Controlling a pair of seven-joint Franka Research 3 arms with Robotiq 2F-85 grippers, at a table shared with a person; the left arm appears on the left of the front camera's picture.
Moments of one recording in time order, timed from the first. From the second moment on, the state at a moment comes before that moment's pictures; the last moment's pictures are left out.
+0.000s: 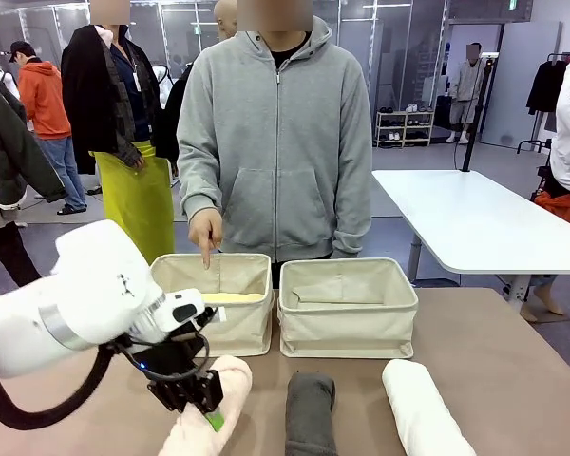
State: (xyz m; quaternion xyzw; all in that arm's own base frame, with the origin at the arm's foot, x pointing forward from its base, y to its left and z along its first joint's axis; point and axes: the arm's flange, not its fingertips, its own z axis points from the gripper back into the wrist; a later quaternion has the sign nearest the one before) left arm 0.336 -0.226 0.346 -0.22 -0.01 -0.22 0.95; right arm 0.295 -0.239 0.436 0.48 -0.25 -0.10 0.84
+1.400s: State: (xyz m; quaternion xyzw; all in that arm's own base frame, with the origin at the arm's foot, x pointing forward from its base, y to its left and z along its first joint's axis) left arm 0.292 -0.173 0.481 -0.08 -0.08 -0.54 0.83; right arm 0.295 -0.239 0.436 0.48 -0.25 -0.10 0.84
